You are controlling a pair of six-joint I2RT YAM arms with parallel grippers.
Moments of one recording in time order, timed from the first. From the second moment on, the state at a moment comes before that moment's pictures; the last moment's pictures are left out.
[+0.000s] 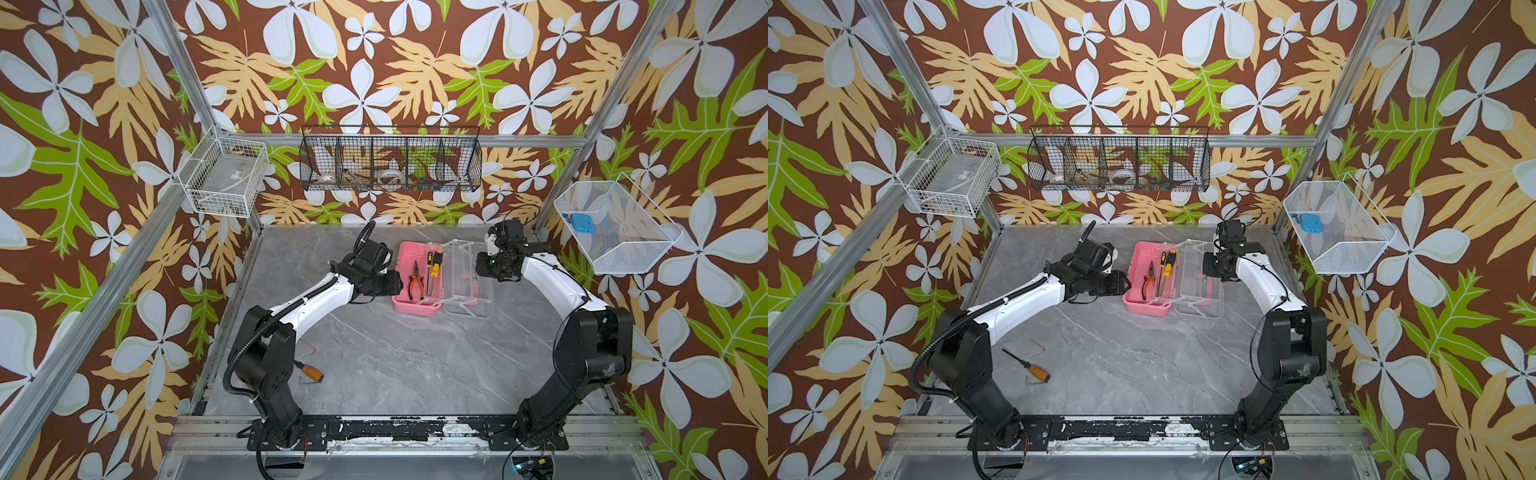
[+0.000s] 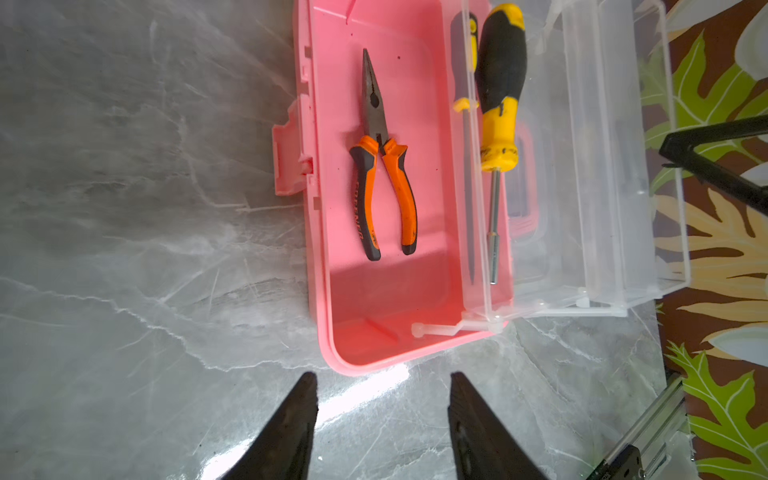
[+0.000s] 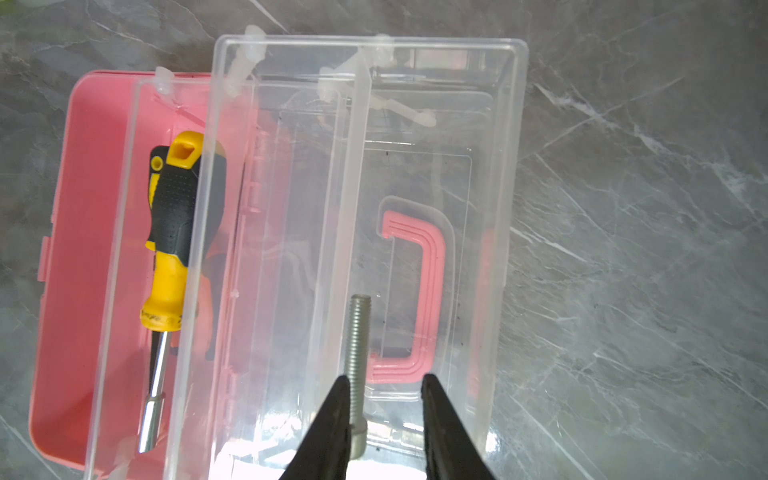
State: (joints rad) left arm -0.57 1.69 1.33 -0.51 0.17 -0.55; right arm 0.09 1.70 1.43 -0.74 -0.08 0.19
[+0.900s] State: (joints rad) left arm -0.23 1.09 0.75 -0.89 -0.10 -0.85; right arm 0.85 1.57 1.30 -0.58 0.04 0.12
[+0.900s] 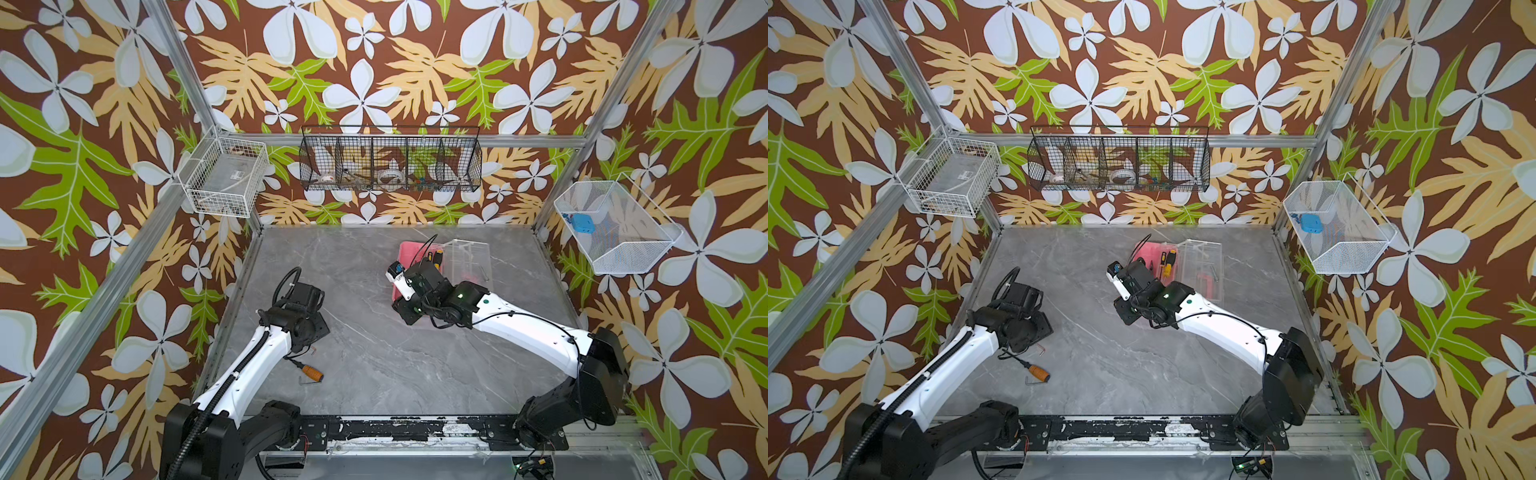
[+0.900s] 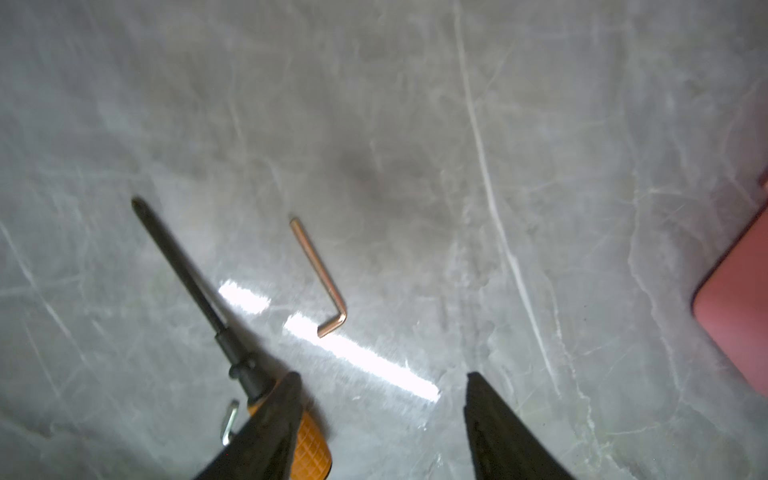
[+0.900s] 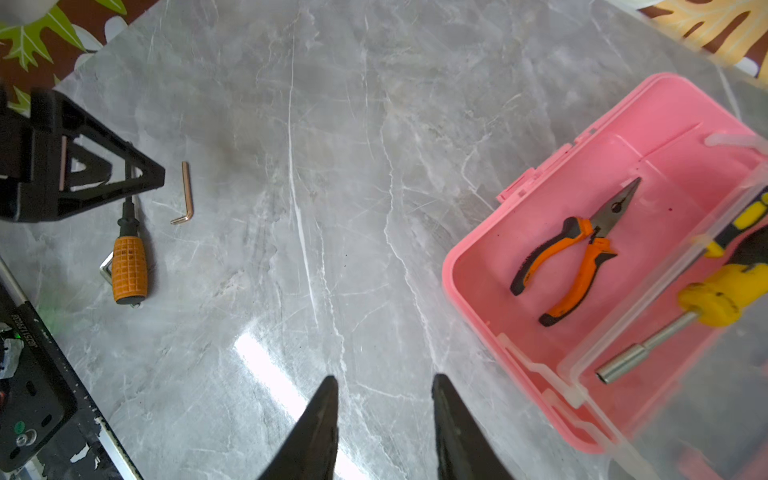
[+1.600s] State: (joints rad) left arm -0.23 1.03 0.46 -0.83 0.01 -1.07; right arm 0.85 1.59 1.26 -0.56 0.05 0.08
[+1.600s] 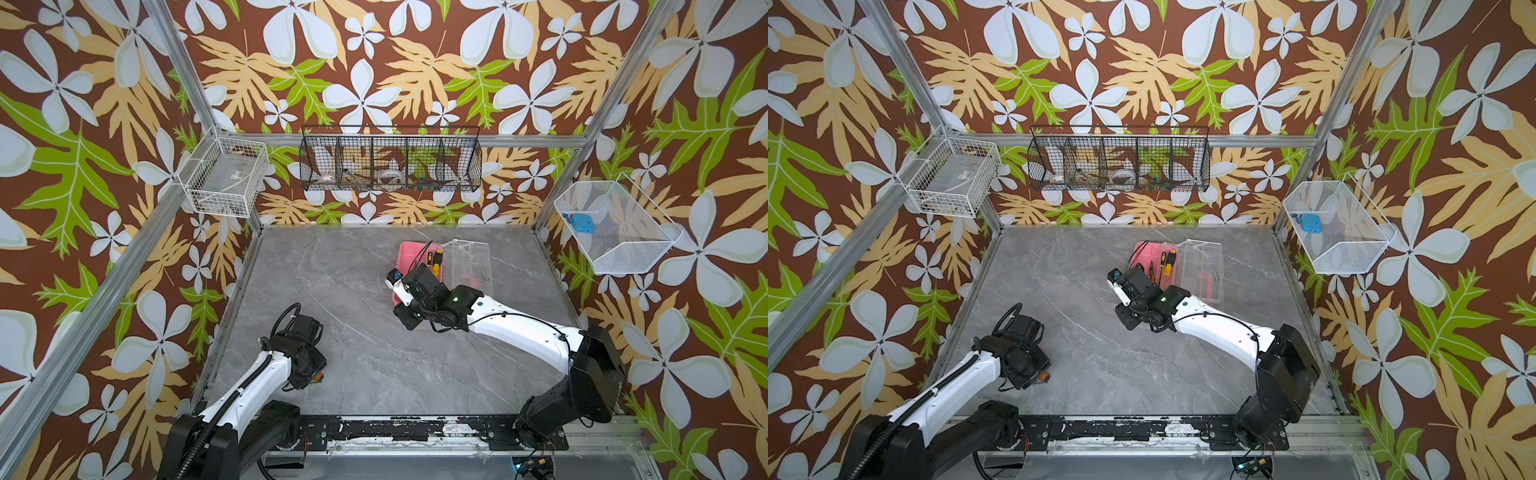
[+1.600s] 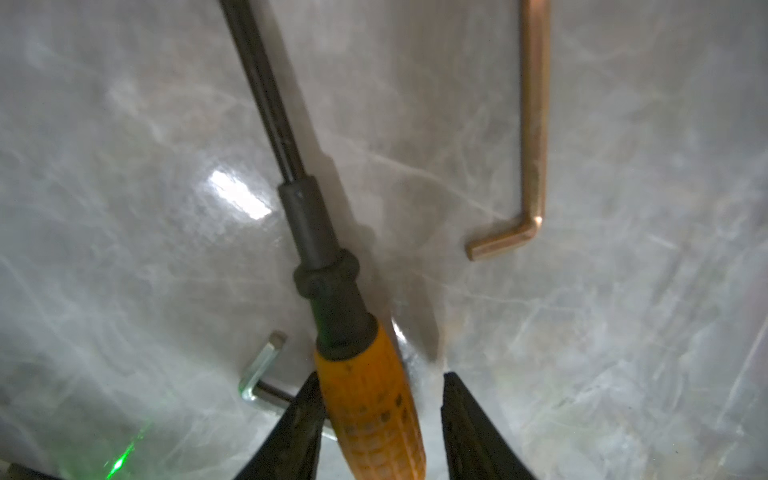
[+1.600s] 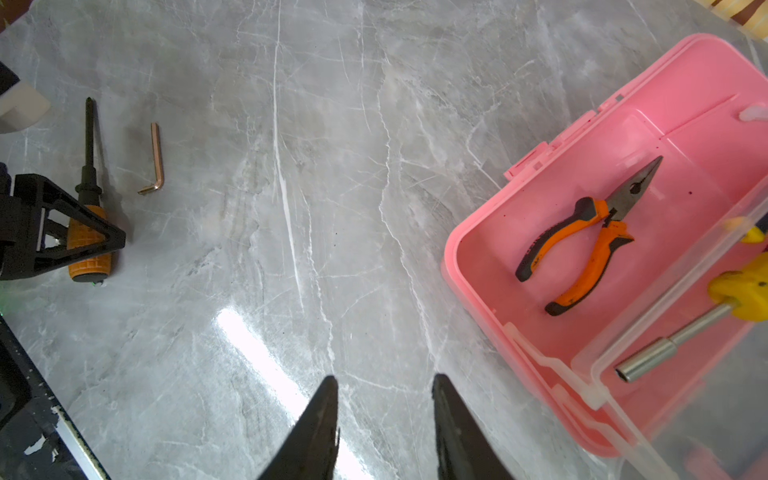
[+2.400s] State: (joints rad) left arm -0.23 1.08 0.72 -0.84 -0.05 -0.98; right arm 0.85 1.61 1.24 -0.58 0.13 0.07
